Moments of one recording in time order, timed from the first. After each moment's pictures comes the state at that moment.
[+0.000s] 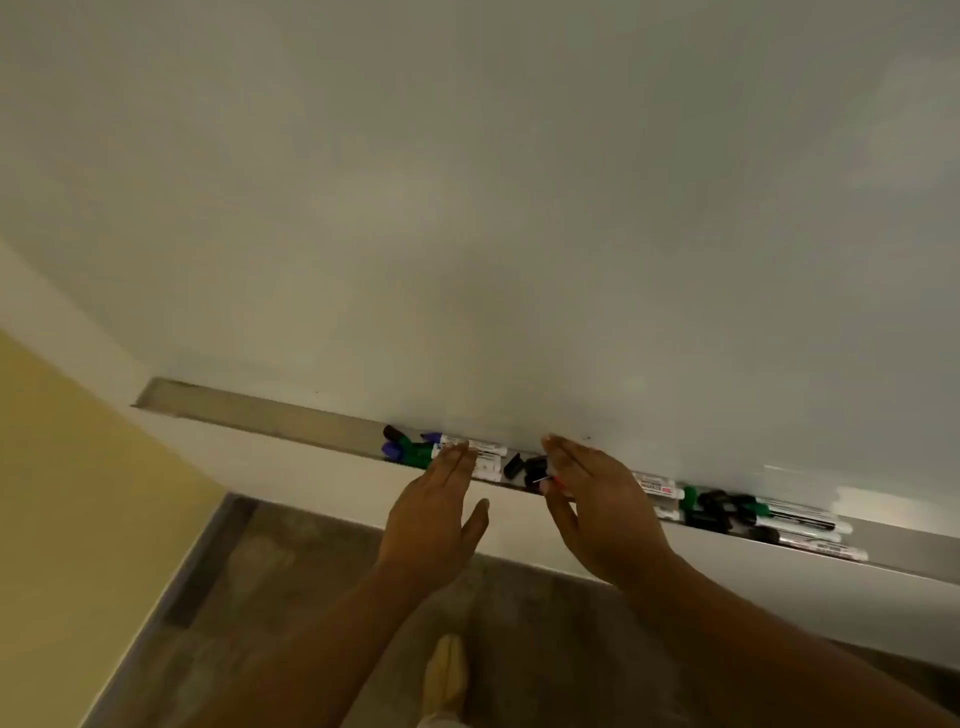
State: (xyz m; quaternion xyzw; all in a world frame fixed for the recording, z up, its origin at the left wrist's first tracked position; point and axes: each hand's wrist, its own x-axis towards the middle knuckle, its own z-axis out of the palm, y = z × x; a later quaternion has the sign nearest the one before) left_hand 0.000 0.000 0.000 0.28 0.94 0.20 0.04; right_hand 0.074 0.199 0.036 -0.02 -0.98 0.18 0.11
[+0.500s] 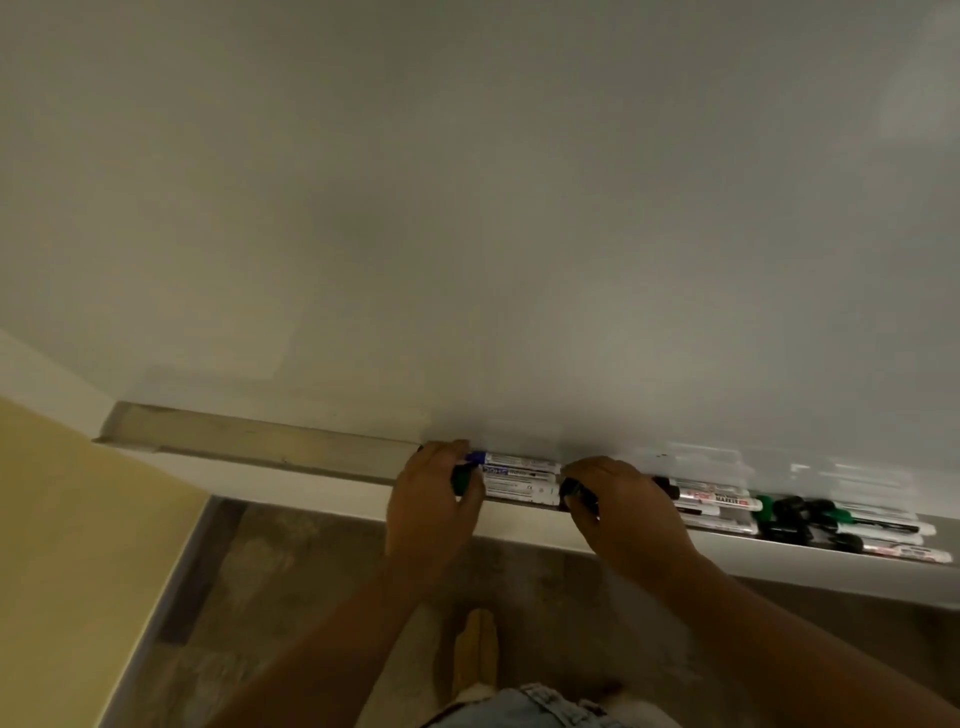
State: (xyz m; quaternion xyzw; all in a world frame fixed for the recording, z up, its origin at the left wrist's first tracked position) left_hand -0.095 -0.038 -0.024 0.21 0.91 0.36 0.02; right_hand 0.004 0.163 0.005 -0.11 -0.97 0.22 0.02
